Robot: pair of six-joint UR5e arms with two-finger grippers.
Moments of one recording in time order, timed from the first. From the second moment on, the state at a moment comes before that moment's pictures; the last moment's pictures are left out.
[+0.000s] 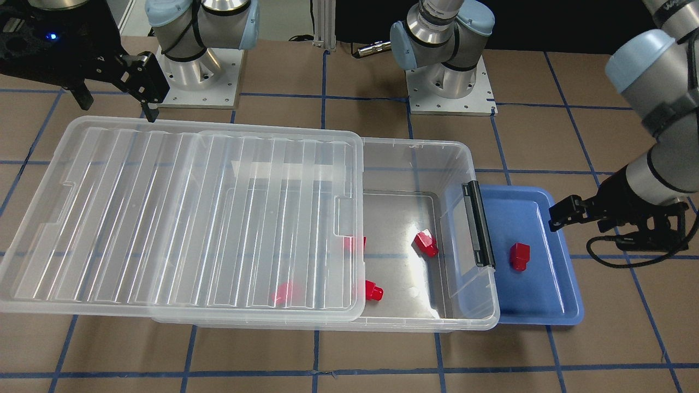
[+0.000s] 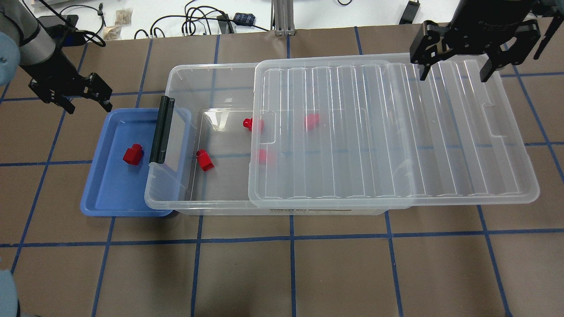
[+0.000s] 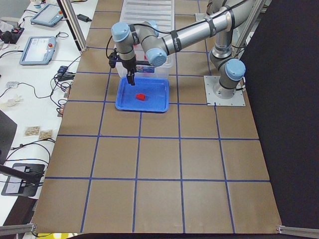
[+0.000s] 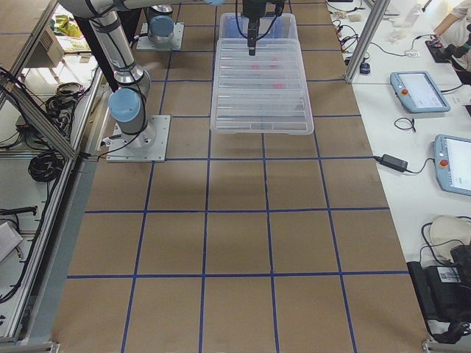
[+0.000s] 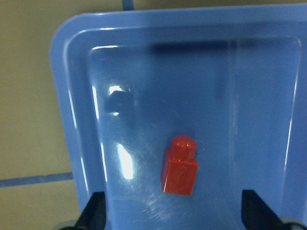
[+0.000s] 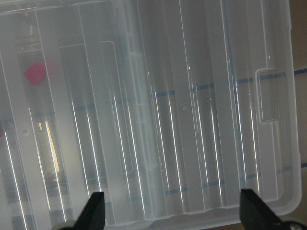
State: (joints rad) left arm -1.24 -1.81 -1.53 -1.44 1.59 0.33; right arm 1.55 -1.60 1.45 -1.47 -1.65 0.13
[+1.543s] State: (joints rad) left arm -1.55 -1.53 -1.65 -1.59 1.60 0.12; right arm 1.53 -1.59 1.46 -1.47 -1.63 0.09
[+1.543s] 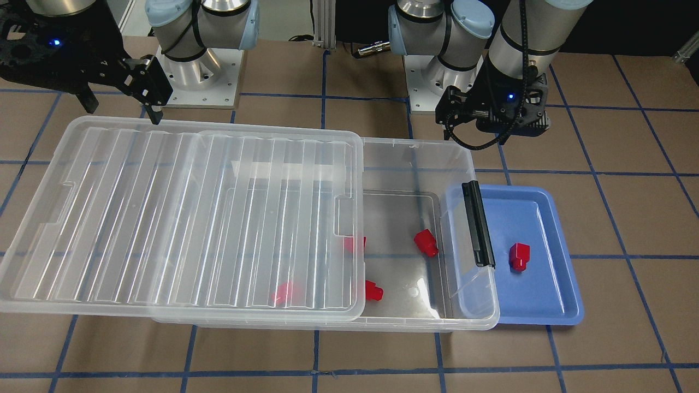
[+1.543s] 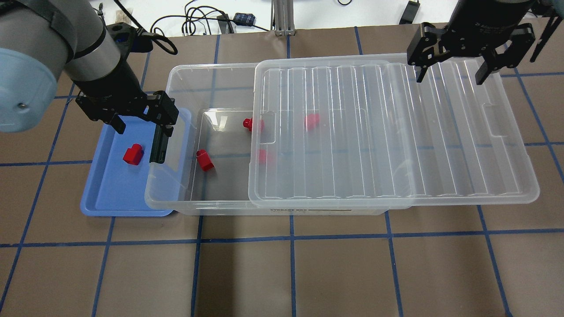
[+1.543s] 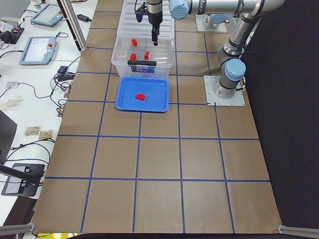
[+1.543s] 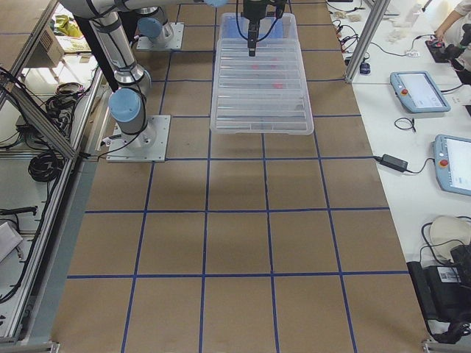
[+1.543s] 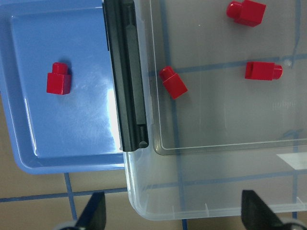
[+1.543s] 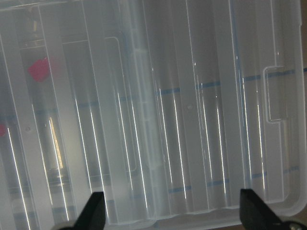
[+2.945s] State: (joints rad) left arm -1.54 -1.51 -1.65 -1.59 1.56 0.12; right arm 1.01 -1.39 1.64 -1.80 -1.64 -0.61
